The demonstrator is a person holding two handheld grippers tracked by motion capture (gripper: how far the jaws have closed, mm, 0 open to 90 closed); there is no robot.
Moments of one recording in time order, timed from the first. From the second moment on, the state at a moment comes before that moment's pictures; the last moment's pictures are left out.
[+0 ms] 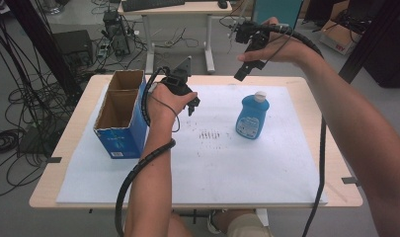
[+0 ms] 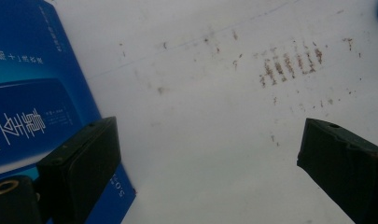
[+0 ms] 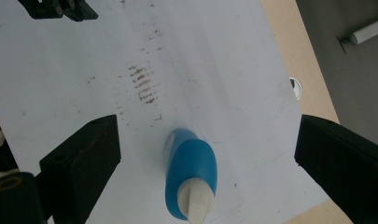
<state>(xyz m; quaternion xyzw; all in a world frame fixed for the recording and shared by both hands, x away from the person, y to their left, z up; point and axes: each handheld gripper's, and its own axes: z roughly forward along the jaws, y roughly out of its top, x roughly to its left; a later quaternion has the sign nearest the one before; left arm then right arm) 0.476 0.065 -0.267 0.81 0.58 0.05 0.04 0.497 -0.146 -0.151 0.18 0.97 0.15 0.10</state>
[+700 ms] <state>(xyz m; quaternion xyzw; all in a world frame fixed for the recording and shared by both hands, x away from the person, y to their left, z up) 0.468 0.065 -0.265 0.82 0.57 0.06 0.04 0.487 -0.183 -0.151 0.18 0.96 0.17 0.11</state>
